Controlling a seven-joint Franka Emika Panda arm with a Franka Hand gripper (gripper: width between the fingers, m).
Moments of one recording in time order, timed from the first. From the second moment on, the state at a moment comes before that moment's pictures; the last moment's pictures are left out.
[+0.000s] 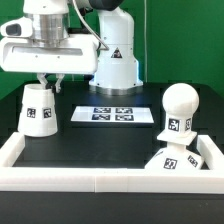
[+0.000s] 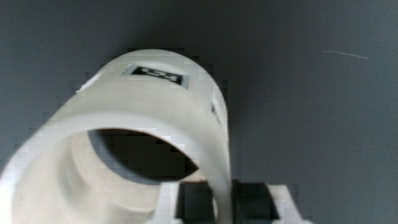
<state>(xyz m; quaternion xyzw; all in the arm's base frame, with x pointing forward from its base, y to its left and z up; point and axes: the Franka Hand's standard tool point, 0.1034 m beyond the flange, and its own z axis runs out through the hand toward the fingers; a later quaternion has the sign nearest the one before) 0.409 -0.160 0.089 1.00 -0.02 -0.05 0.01</state>
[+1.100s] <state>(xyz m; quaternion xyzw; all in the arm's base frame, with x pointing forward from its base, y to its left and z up) 0.452 -0.100 0.150 1.00 0.01 -0.05 -0.04</state>
